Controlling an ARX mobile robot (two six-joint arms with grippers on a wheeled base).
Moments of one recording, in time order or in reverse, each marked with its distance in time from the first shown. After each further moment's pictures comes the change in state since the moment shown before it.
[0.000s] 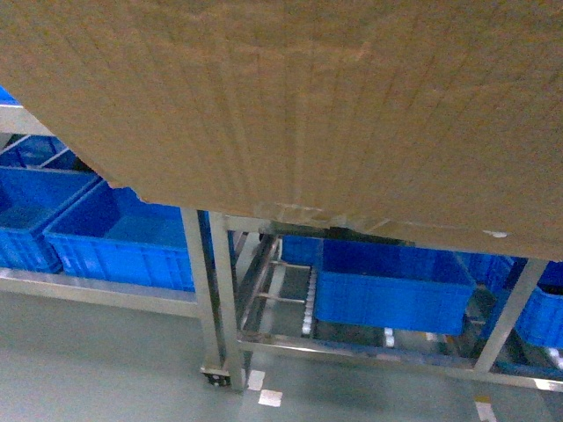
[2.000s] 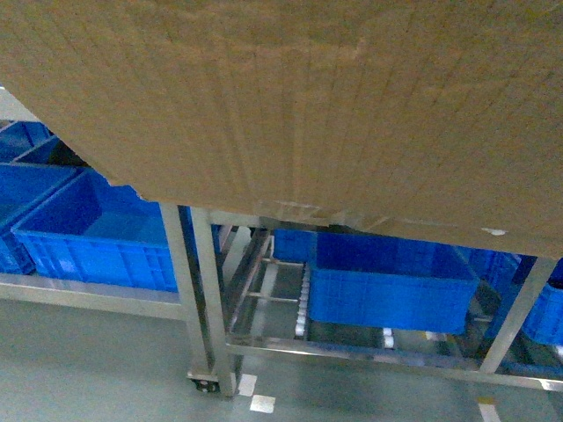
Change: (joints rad) left arm 0.002 0.002 0.000 0.003 0.000 0.000; right arm 0.000 0.000 0.000 0.001 0.000 0.000
